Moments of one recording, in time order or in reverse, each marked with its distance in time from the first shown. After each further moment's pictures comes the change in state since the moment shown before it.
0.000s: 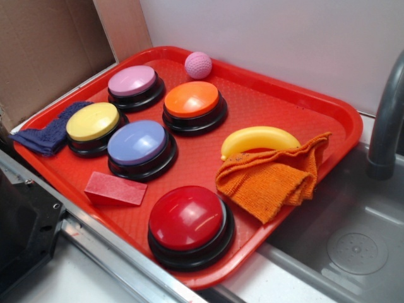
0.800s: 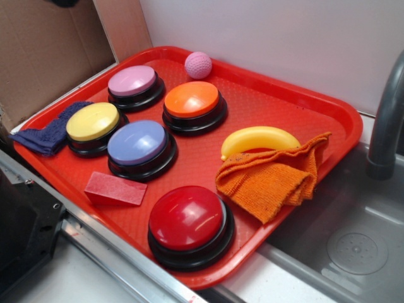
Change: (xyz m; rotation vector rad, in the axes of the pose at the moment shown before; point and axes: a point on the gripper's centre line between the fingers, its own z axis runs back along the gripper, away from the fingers) arm 0.046 -0.009 -0.031 0.012 -0.033 -0.127
